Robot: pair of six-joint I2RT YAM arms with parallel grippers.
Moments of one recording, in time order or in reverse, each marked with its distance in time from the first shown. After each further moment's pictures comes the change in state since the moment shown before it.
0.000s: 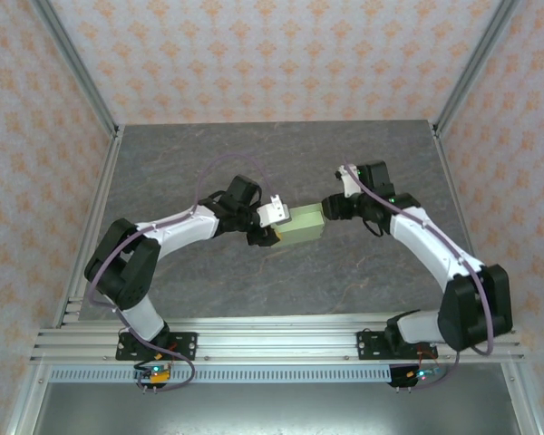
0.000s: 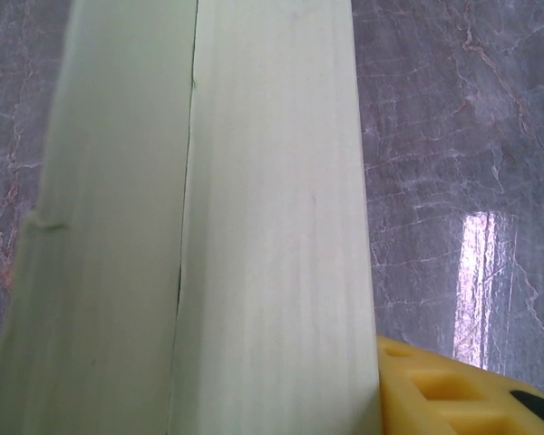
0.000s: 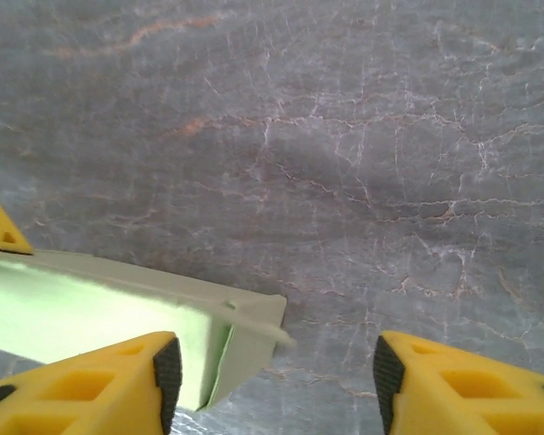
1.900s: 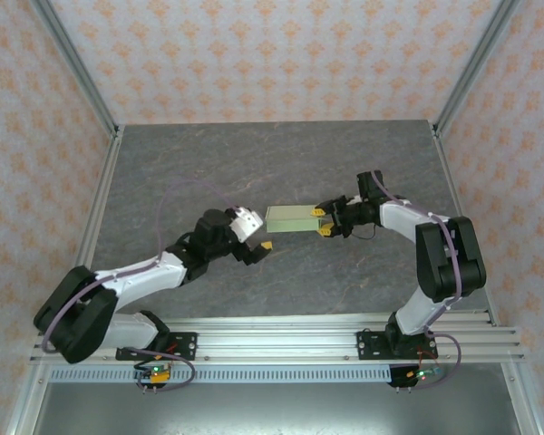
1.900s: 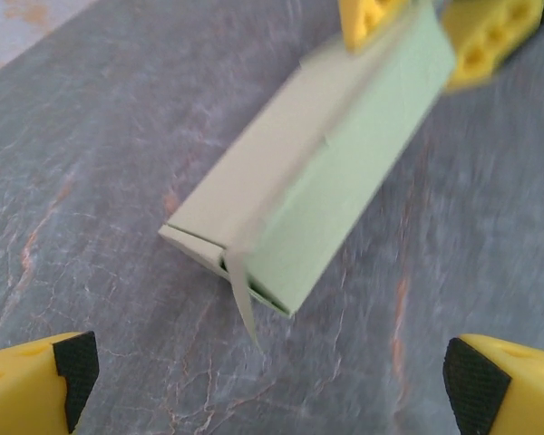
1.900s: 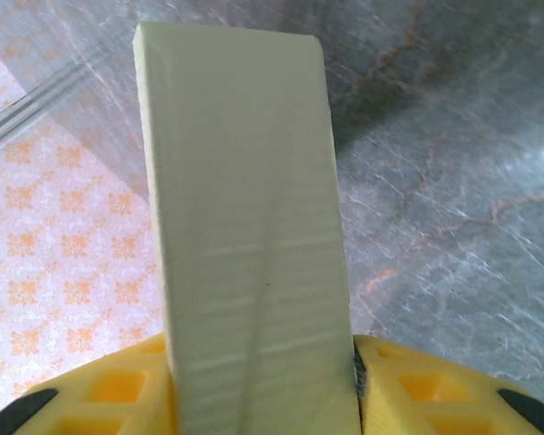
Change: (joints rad) left arm -0.067 -0.359 -0.513 0.538 -0.336 -0.266; right arm -0.122 0.273 -0.111 0.206 -0.628 1.311
